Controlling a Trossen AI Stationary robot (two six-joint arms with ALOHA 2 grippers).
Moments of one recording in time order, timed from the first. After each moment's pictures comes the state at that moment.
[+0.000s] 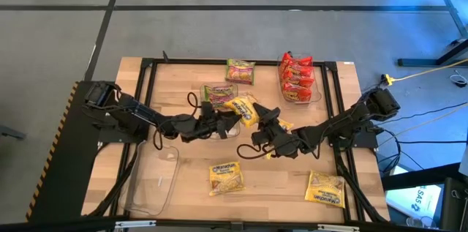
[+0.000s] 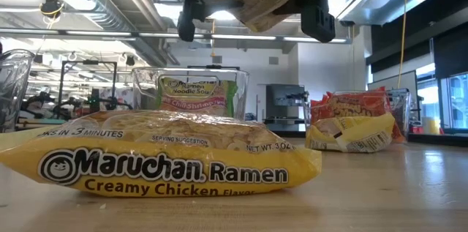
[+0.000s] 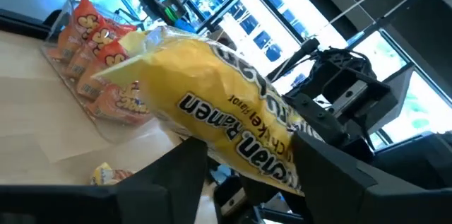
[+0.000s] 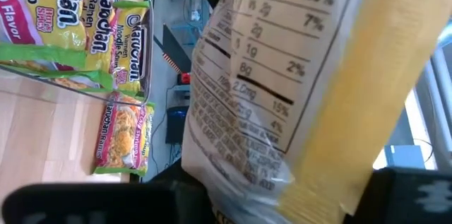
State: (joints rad) left arm -0.23 1.57 0.73 0.98 -0.66 -0.80; right arm 0.39 1.60 0.89 0.47 1.27 -1.21
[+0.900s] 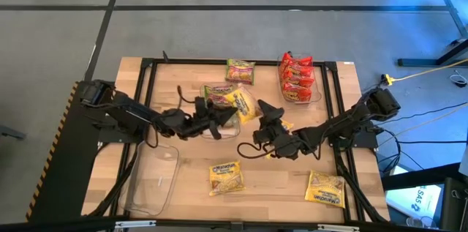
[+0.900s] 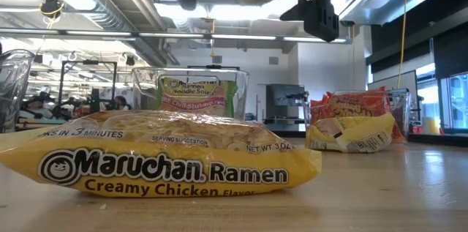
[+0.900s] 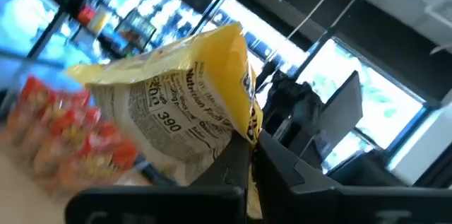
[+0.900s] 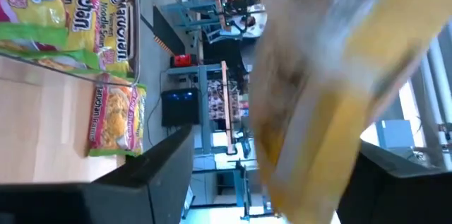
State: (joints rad) left arm -0.23 1.52 0.73 1.14 -0.61 -0.52; right arm 0.40 1.60 0.89 0.47 1.38 -1.18
